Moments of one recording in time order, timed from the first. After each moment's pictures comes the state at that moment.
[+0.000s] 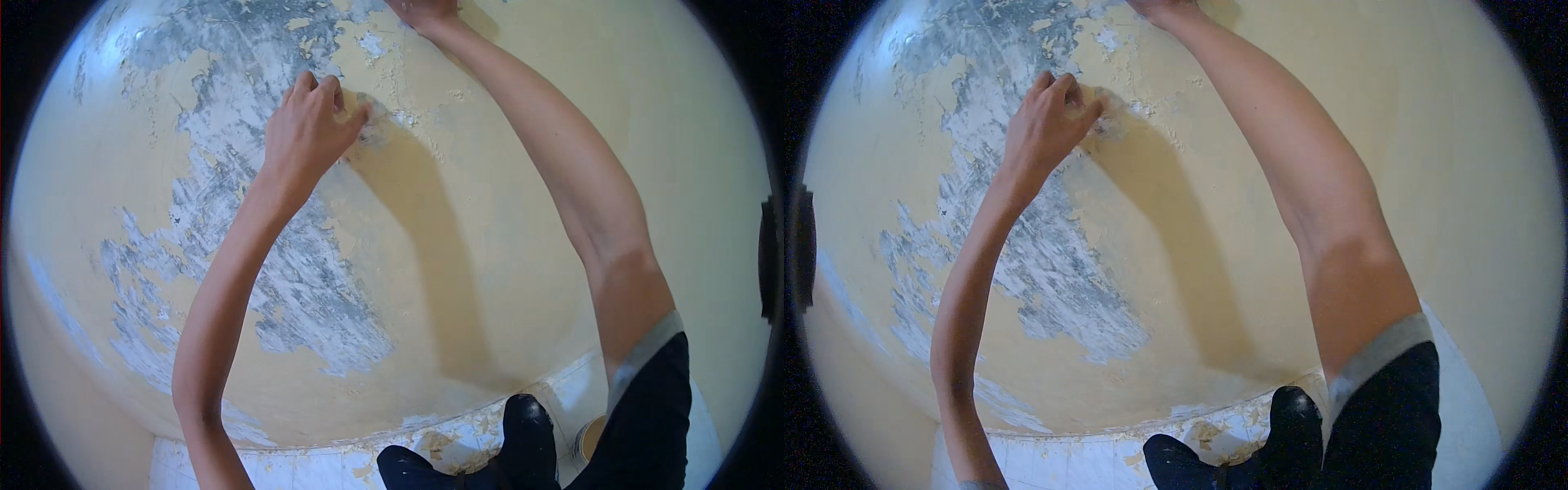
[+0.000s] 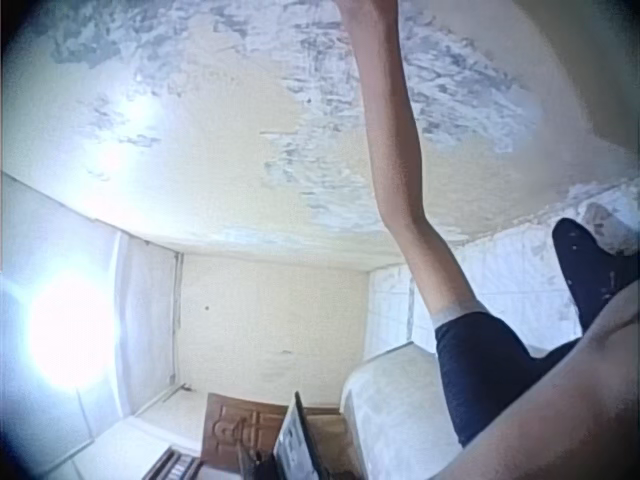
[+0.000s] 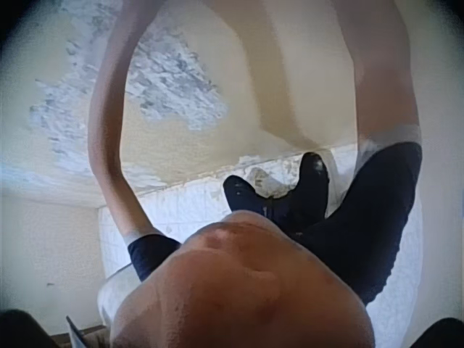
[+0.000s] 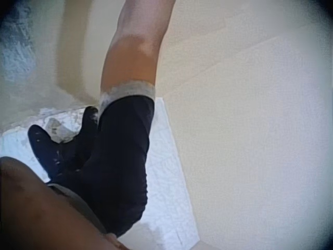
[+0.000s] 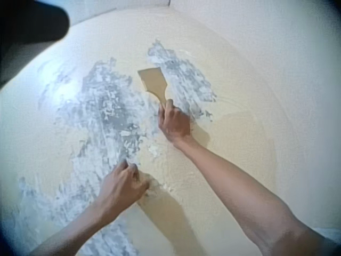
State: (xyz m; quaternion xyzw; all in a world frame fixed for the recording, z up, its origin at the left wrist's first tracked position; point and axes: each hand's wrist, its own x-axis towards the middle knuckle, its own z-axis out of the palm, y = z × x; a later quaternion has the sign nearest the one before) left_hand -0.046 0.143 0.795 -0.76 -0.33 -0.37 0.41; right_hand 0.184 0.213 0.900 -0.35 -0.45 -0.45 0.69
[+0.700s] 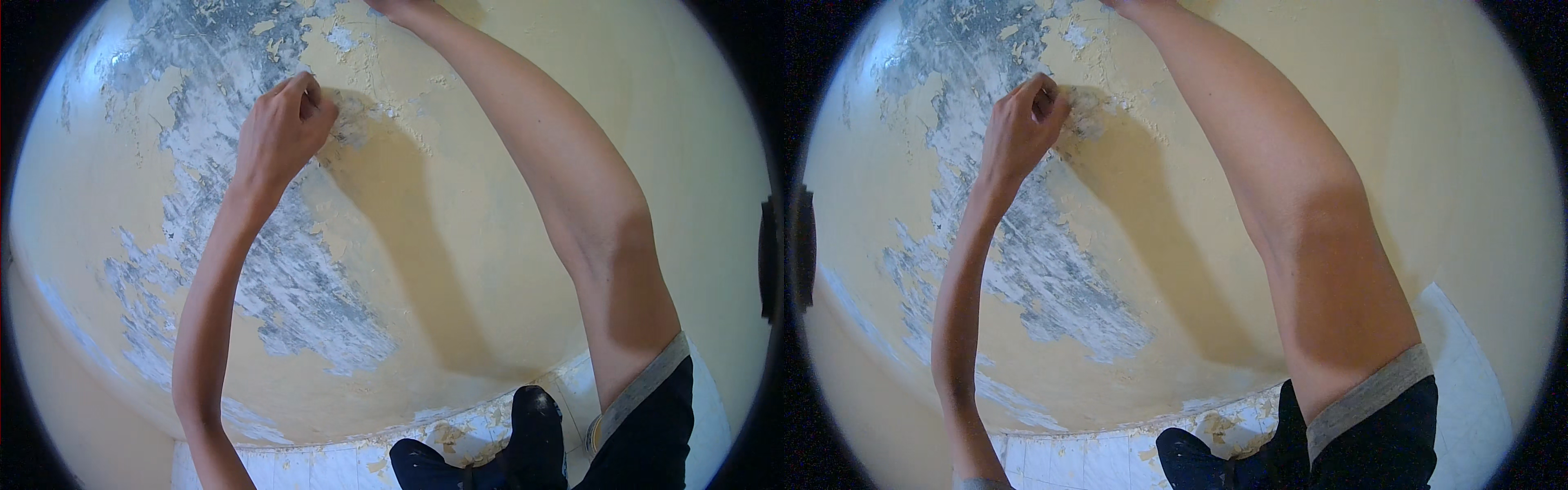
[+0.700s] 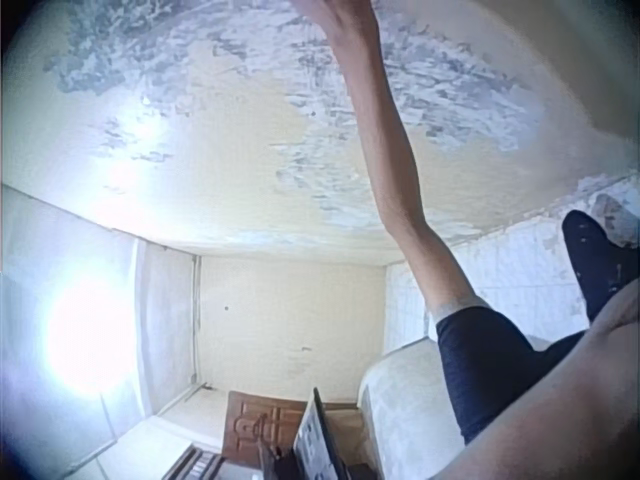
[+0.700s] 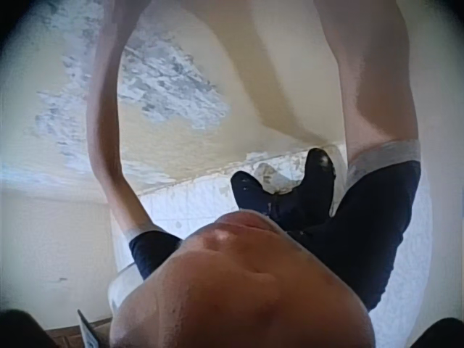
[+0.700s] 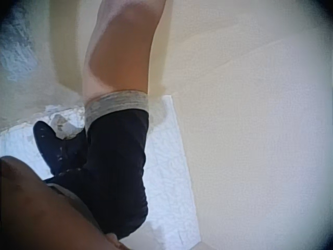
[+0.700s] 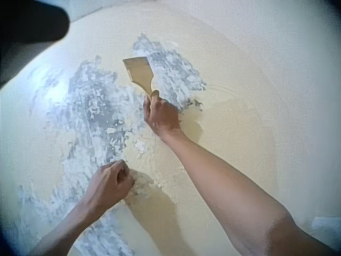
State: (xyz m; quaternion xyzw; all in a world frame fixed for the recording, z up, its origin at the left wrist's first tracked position) left_hand -0.041 0.144 0.803 -0.82 -0.29 -0.38 0.33; right_hand 0.186 0.212 0.899 -0.30 -0.44 -0.44 0.73
